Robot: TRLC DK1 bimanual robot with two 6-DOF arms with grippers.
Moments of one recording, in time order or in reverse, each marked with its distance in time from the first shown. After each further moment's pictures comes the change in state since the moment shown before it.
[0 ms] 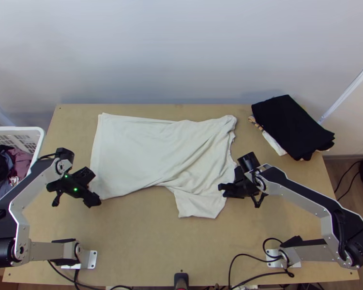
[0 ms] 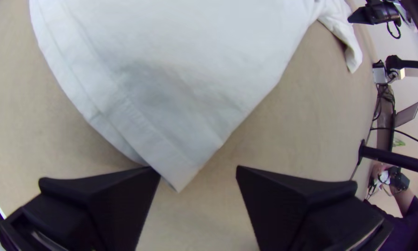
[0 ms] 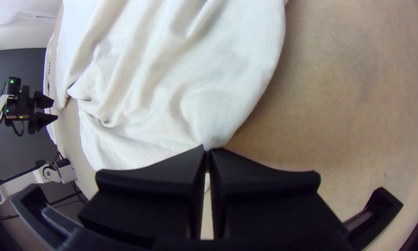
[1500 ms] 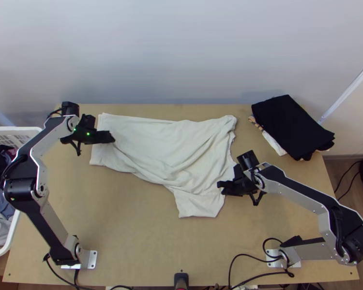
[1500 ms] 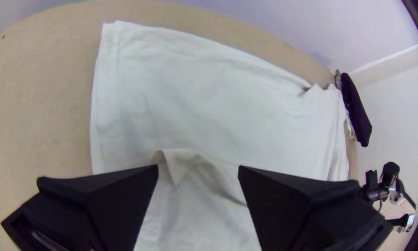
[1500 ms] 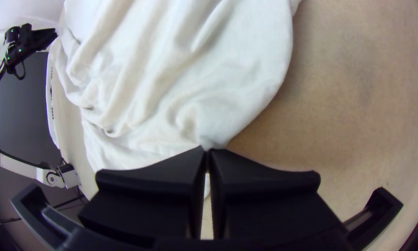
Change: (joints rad) left arm -0.011 0.508 0.661 0.287 0.237 -0.636; right arm -0.003 0.034 0.013 0.037 -0.003 0.015
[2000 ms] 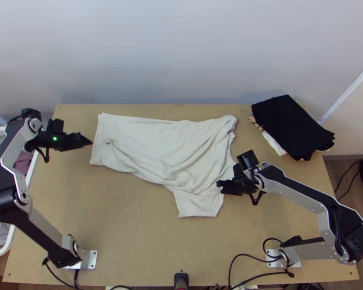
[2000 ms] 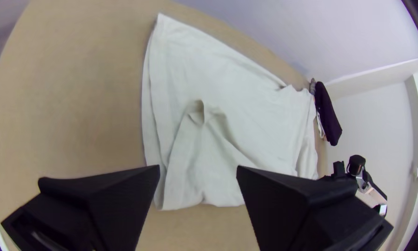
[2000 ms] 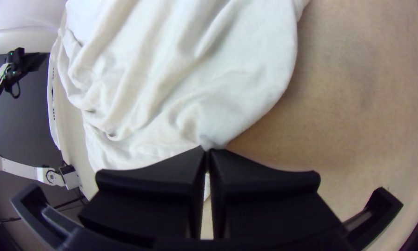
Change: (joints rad) left arm 0.237 -0.093 -0.041 -0.267 0.200 0.226; right arm 0.000 0.012 0.000 0.020 0.000 0.000
